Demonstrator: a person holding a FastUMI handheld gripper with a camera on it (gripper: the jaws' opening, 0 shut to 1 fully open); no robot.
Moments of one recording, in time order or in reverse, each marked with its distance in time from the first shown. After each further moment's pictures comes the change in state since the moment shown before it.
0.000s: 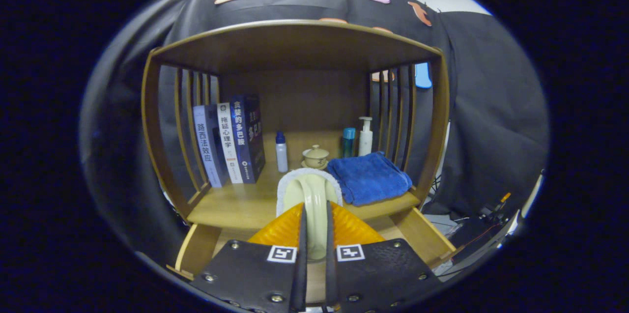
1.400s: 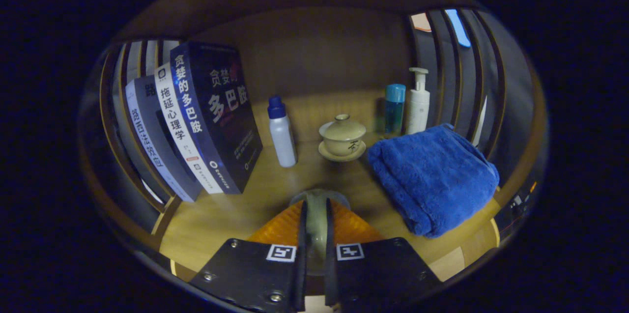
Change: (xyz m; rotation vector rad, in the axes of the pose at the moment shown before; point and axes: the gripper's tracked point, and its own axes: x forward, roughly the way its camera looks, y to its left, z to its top) arm 0.189 0.062 -0.035 0.083 0.172 0.124
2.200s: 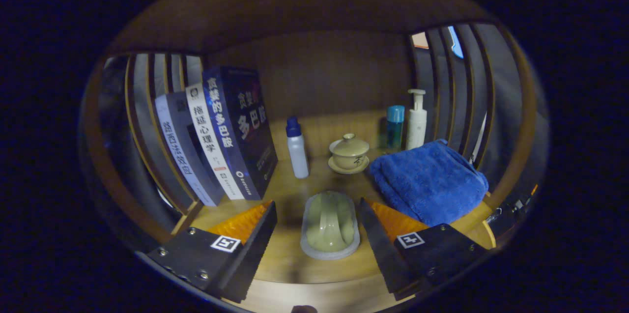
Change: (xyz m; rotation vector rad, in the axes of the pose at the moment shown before) arm -0.067 0.016 0.024 0.012 -0.115 0.061
